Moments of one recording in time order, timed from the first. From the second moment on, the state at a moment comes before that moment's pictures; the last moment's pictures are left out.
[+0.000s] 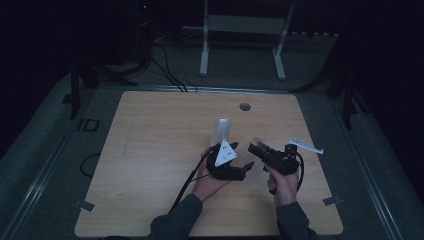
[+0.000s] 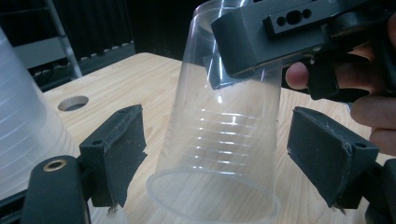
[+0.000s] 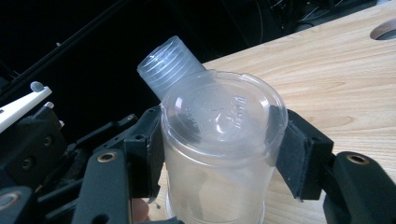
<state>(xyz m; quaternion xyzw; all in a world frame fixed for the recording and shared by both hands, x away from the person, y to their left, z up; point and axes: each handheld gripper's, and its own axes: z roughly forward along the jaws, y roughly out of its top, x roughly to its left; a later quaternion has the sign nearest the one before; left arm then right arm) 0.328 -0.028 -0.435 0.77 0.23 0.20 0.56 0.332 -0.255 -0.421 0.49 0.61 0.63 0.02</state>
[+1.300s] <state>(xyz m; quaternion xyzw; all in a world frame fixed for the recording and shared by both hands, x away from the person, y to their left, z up) 0.331 -0.035 -0.442 0.78 0.22 0.18 0.56 0.336 -0.263 -0.423 0.49 0.58 0.65 -0.03</state>
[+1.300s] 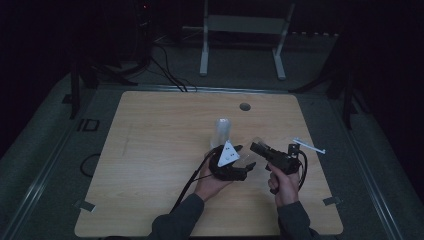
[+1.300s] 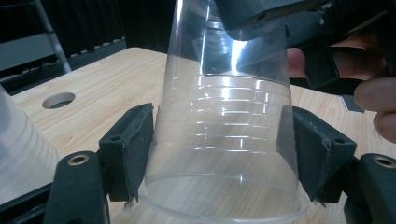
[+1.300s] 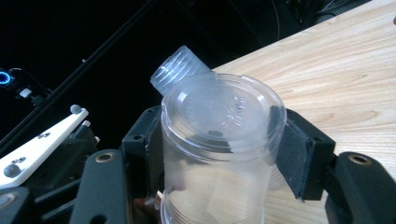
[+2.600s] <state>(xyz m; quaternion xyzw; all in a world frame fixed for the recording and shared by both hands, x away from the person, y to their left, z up) 0.335 -0.022 -0.441 0.78 0.23 0.19 0.55 0.324 -0.272 -0.426 0.47 0.64 0.61 0.00</state>
